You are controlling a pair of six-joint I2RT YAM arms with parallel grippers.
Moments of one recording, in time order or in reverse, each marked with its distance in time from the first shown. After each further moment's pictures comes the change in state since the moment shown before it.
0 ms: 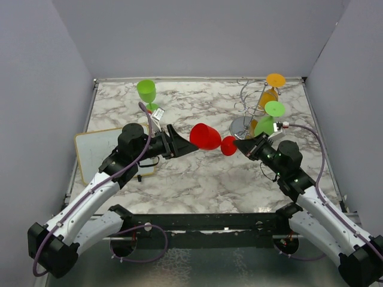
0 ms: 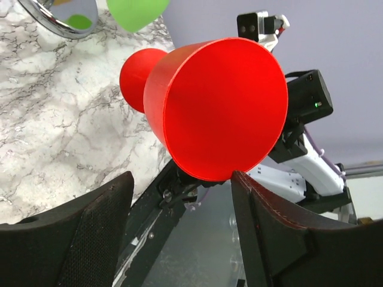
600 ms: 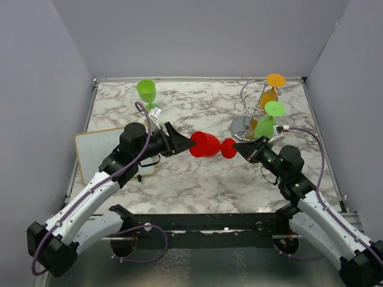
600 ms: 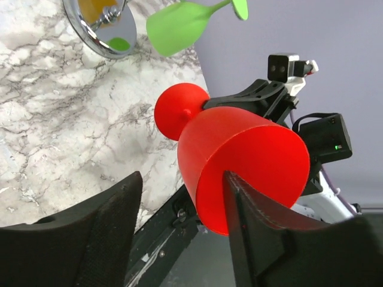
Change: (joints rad) left arm -0.015 -0.015 0.018 -0.067 -0.165 0.001; right arm 0.002 -0.061 -0.066 0.042 -0.027 -0.035
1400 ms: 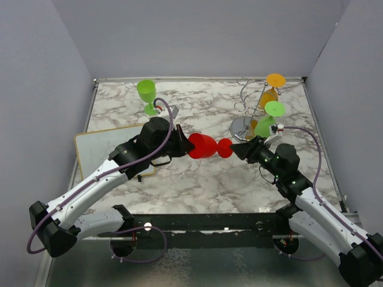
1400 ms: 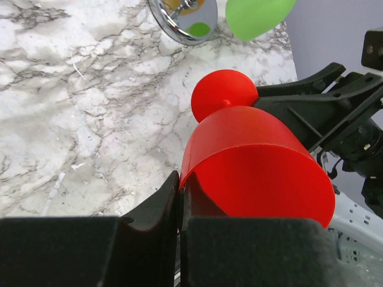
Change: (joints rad) left arm -0.216 0.172 0.229 -0.333 -0.359 0.180; right arm 0.000 0.067 -0.008 0.021 -0.003 -0.093
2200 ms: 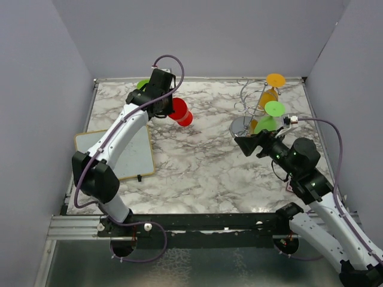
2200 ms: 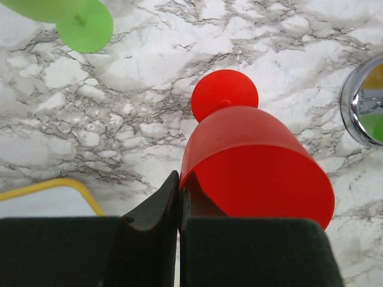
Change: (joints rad) left arm 0.322 0.547 0.600 -0.346 -0.218 0.372; right arm 0.000 -0.117 0.239 -0.298 0.049 -0.284
